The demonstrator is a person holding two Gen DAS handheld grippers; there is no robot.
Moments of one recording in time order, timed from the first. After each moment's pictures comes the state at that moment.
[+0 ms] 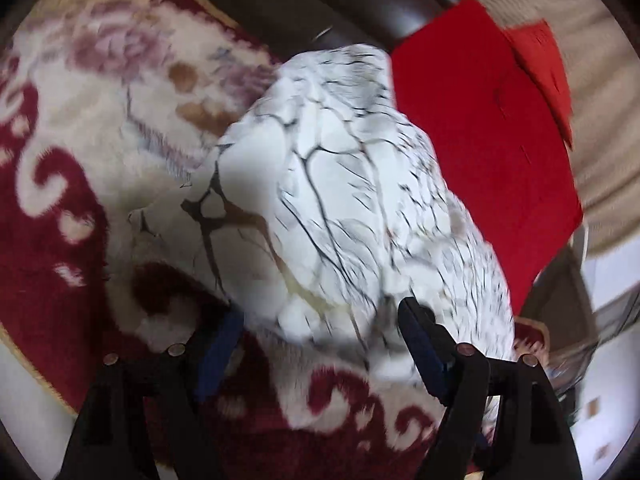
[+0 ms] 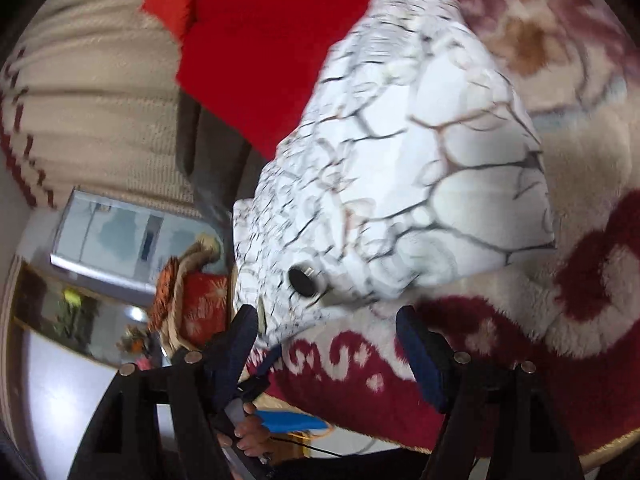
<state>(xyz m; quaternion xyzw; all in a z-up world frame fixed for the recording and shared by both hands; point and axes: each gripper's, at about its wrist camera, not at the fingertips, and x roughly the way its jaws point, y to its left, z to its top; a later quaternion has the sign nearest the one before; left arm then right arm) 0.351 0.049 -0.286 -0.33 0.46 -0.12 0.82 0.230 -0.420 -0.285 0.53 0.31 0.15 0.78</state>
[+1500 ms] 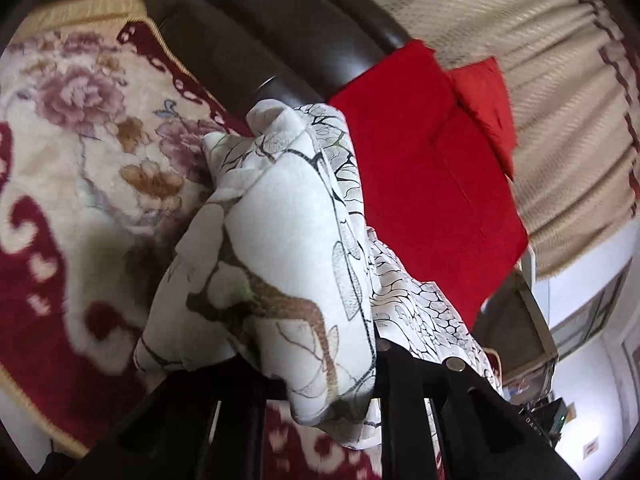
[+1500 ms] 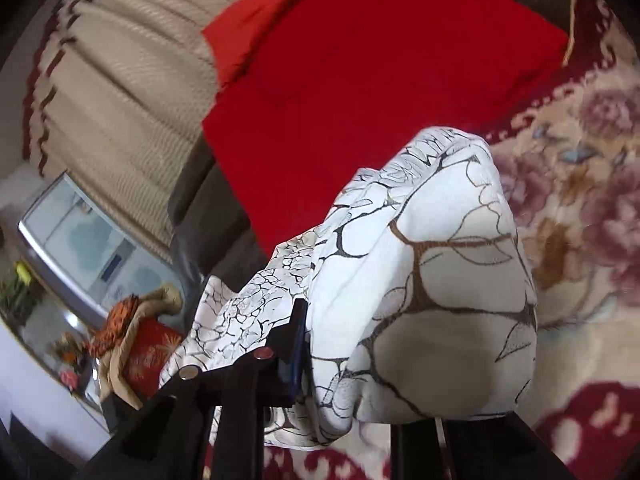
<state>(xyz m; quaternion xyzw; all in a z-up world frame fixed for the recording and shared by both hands) 0.313 0.036 -0.221 -0.35 0.35 -0.18 0.85 0.244 -0.446 -0.206 0.39 0.19 0.05 0.90</state>
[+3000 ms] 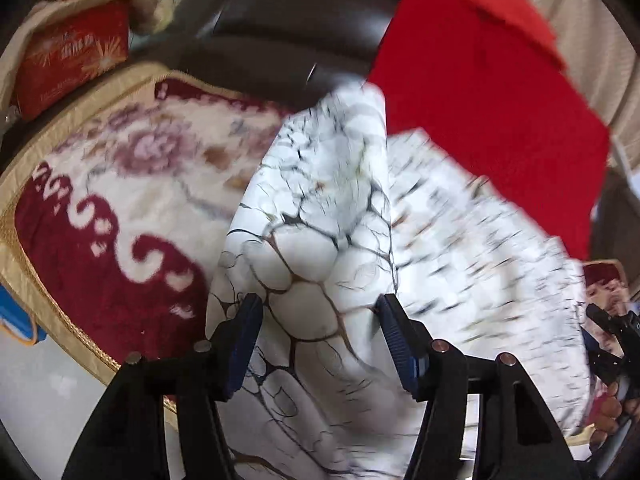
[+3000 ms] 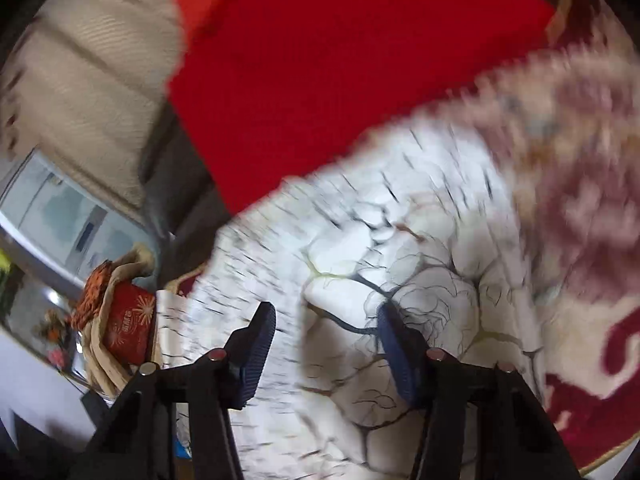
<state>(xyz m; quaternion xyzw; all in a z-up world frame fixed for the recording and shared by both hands) 0.299 0.050 -0.250 -0.11 0.43 -0.05 0.89 0.271 -0.484 -0.239 0.40 0.32 0.04 0.86</state>
